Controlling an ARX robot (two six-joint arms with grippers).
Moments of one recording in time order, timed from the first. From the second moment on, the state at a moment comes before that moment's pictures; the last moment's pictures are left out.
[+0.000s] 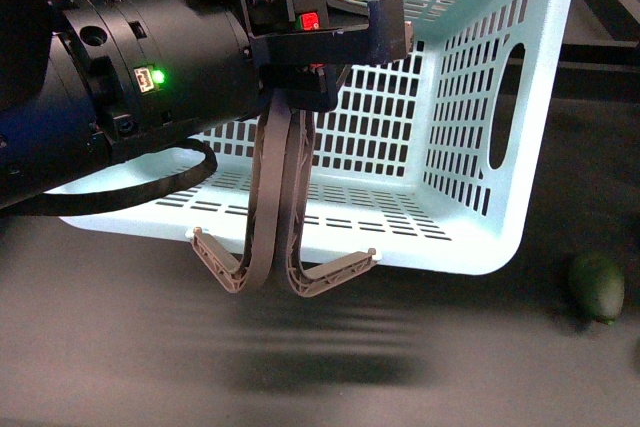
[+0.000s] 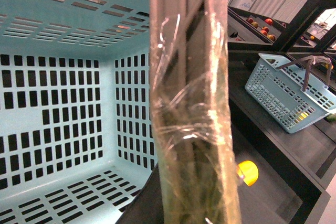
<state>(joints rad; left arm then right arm) -0.46 1.83 0.61 1.18 0.29 -0.29 0.00 0.00 0.01 0.00 0.00 0.00</state>
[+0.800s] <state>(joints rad) -0.46 1.83 0.59 1.20 0.30 -0.29 0.00 0.00 0.01 0.00 0.00 0.00</state>
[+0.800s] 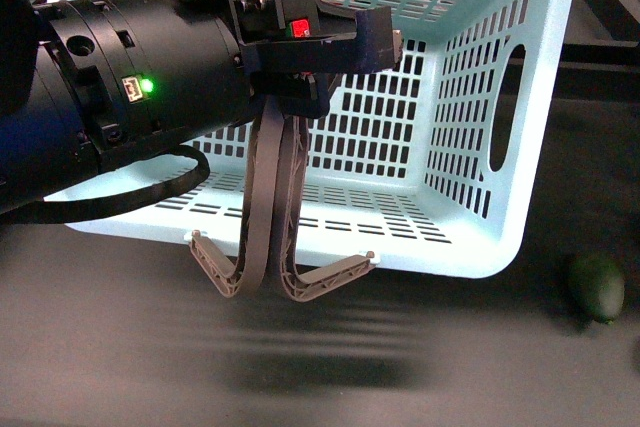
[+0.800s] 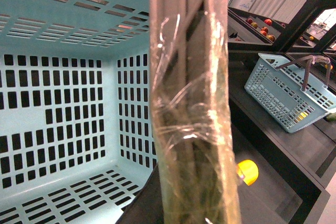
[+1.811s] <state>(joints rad) -0.46 1.83 0.59 1.20 0.30 -0.29 -0.21 0.86 0.08 0.51 -0.02 -0.02</state>
